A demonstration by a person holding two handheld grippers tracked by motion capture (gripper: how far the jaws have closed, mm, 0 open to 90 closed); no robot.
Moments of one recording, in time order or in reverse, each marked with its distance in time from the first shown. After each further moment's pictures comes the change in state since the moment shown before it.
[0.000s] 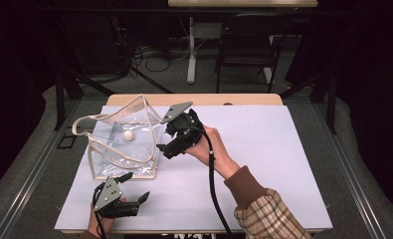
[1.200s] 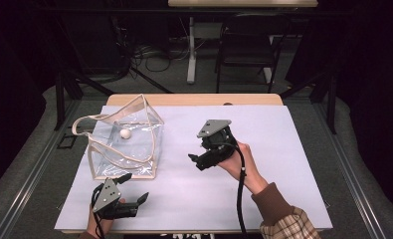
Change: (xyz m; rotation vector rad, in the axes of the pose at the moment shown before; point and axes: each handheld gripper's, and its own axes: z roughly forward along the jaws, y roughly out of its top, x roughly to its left) left arm 0.000 -0.001 -0.002 0.002 0.004 0.000; right arm -0.015 -0.082 -0.032 0.010 -0.091 0.056
